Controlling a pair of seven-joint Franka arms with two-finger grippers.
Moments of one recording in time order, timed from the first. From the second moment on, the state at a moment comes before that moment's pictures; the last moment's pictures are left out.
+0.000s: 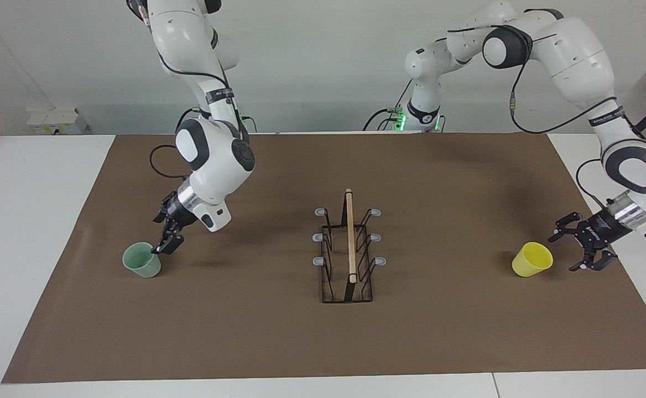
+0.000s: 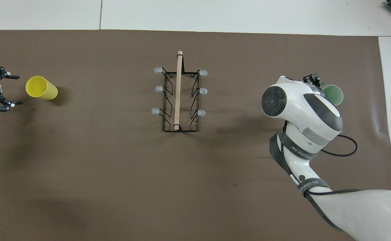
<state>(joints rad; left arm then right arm) 0.32 0.64 0.10 -1.43 -0.66 1.93 -0.97 0.27 0.32 -0.04 -1.89 -0.99 1.97 -1.00</state>
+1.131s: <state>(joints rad) 0.33 0.60 0.10 -1.60 -0.94 1.86 -1.07 0.27 0.43 -0.04 -1.97 -1.26 2.09 -0.77</state>
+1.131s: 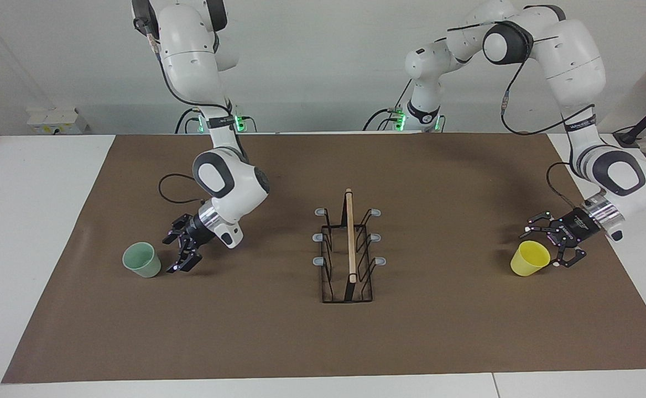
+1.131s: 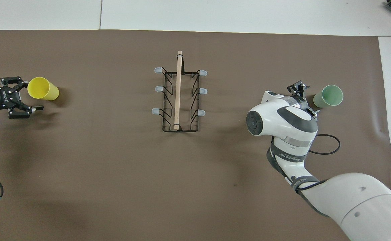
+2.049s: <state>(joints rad) 0.31 0.60 0.09 -1.64 -0.96 1.93 -1.07 0.17 0.43 -0.04 -2.04 -1.46 2.16 -0.63</state>
